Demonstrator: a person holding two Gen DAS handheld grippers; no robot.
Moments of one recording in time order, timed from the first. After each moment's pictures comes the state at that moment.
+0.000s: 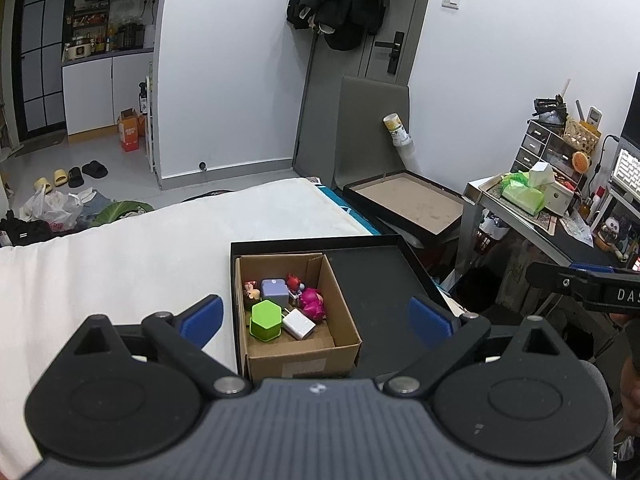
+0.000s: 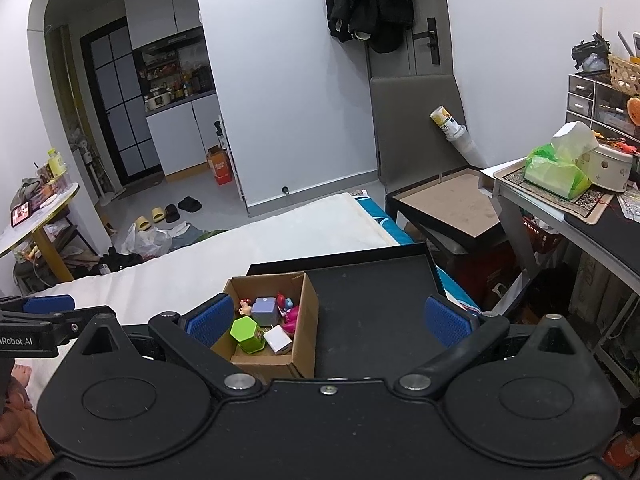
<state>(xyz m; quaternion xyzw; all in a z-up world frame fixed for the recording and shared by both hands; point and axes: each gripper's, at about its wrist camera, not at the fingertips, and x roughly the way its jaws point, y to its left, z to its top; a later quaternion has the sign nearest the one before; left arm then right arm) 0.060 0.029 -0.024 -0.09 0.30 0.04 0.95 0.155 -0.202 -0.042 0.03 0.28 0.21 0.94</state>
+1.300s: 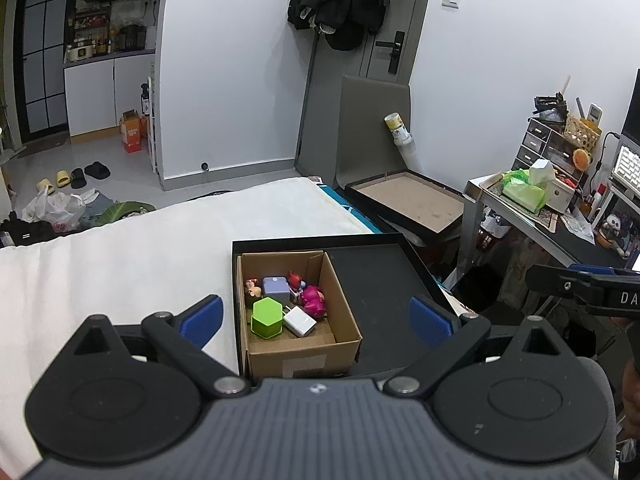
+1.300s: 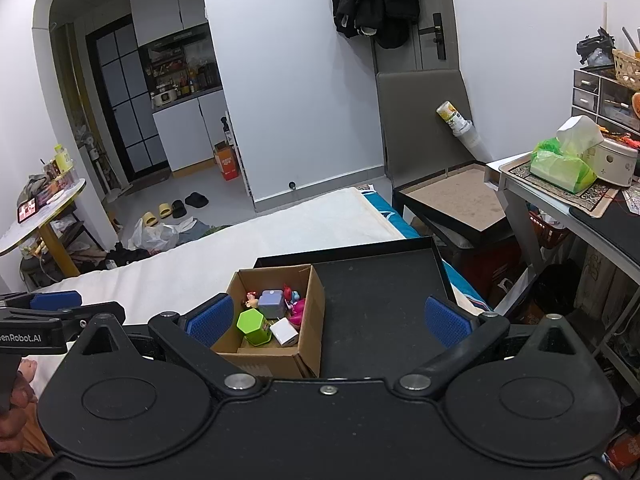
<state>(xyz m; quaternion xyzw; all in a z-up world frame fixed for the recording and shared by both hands) 0.053 0.027 -0.025 -0.09 0.30 0.04 0.95 0.153 -0.204 -0.045 0.03 0.29 0.22 0.93</state>
